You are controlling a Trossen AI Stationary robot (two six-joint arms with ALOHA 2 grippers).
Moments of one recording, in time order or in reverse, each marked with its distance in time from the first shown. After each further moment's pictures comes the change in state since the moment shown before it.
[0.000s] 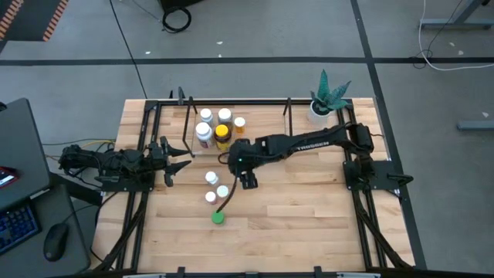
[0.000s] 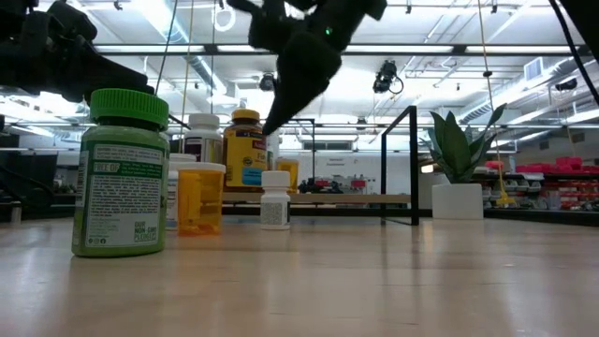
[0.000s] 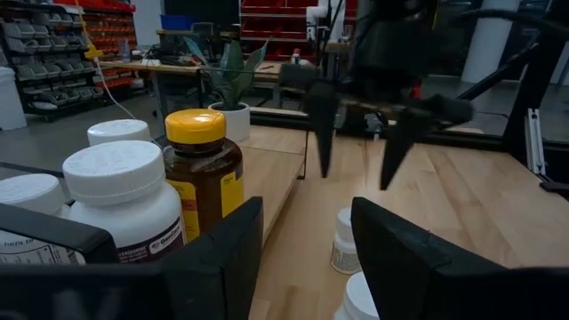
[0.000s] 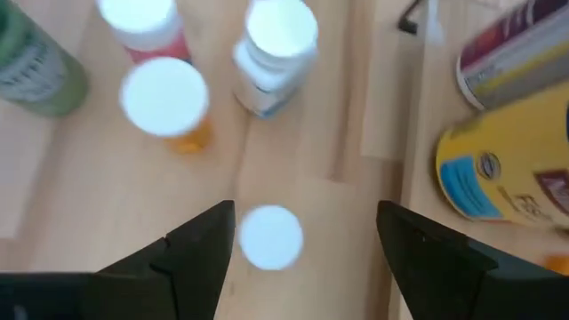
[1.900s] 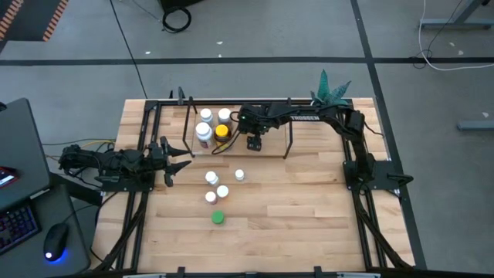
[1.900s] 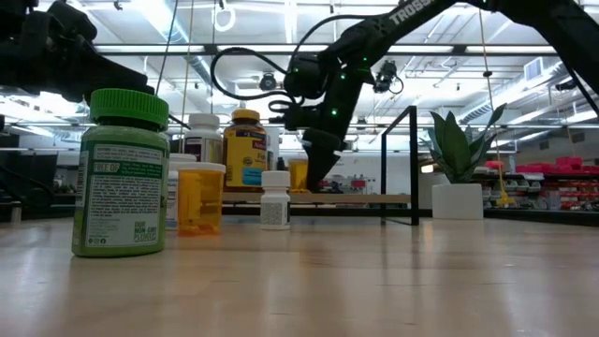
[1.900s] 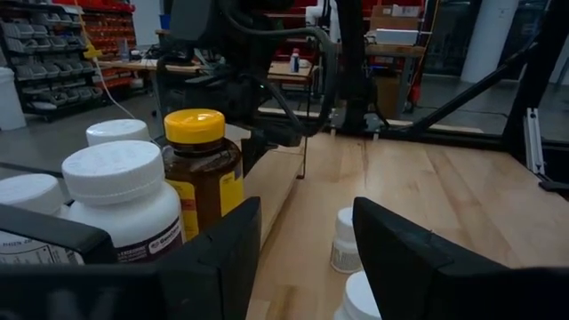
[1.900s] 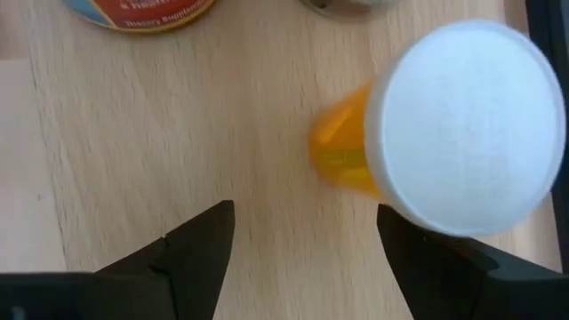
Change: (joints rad) left arm 0.000 0.000 0.000 0.000 0.000 0.001; right arm -0.365 0.073 -0.029 -0.072 0.010 -0.006
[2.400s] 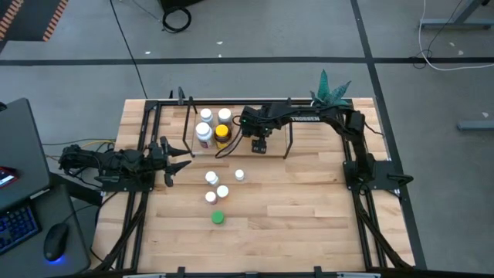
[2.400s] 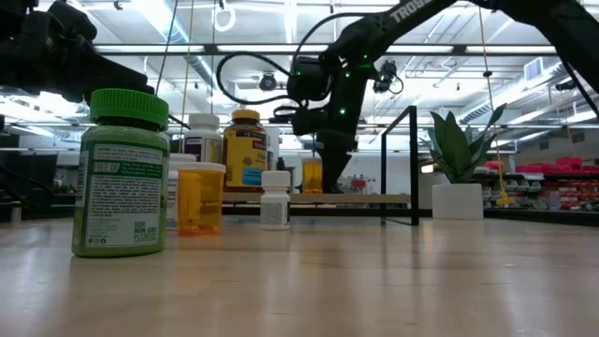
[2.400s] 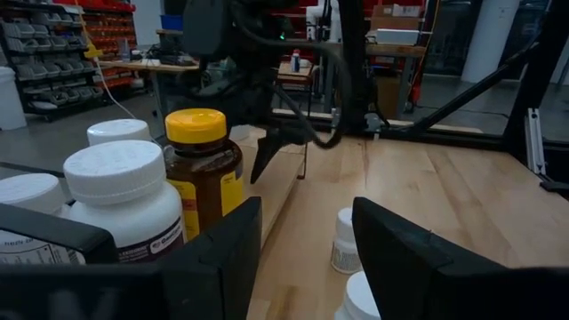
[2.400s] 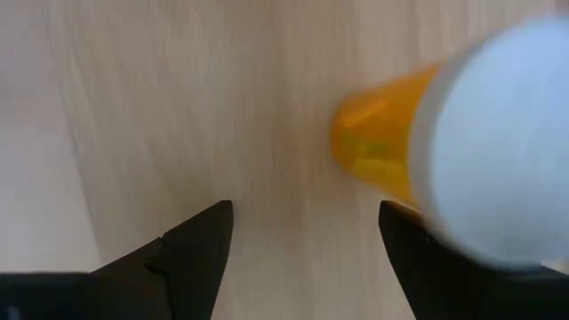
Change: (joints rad) left arm 0.000 0.000 0.000 0.000 0.000 0.000; right arm 0.013 -0.003 -0.003 -0.123 0.008 0.010
